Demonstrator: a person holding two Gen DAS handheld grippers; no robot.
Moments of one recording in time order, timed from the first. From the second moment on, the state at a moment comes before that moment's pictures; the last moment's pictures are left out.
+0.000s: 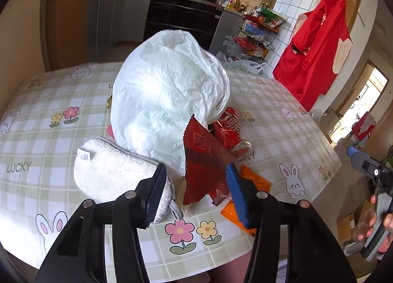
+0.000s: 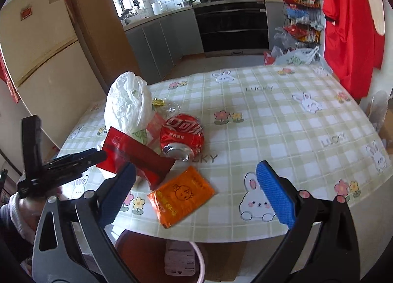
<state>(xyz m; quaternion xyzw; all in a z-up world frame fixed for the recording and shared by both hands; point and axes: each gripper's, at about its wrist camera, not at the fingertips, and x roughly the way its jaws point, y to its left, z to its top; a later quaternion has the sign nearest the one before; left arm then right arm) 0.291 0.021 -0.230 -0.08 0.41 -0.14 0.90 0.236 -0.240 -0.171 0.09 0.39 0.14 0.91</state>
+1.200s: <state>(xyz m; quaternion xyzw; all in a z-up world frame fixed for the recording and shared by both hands) 0.084 0.104 -0.130 -0.14 0.28 -0.09 0.95 0.220 -0.173 -0.177 -0.04 0.39 0.17 0.90</state>
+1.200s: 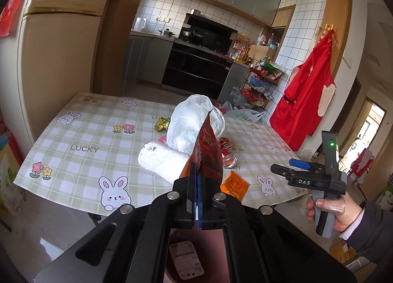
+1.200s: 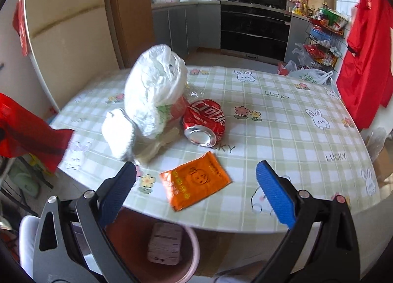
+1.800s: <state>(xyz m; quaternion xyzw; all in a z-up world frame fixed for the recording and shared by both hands) 0.136 0.136 -0.187 -0.18 0.32 -0.07 0.93 0.426 -0.107 -0.281 -0.01 0.54 0.14 0.83</state>
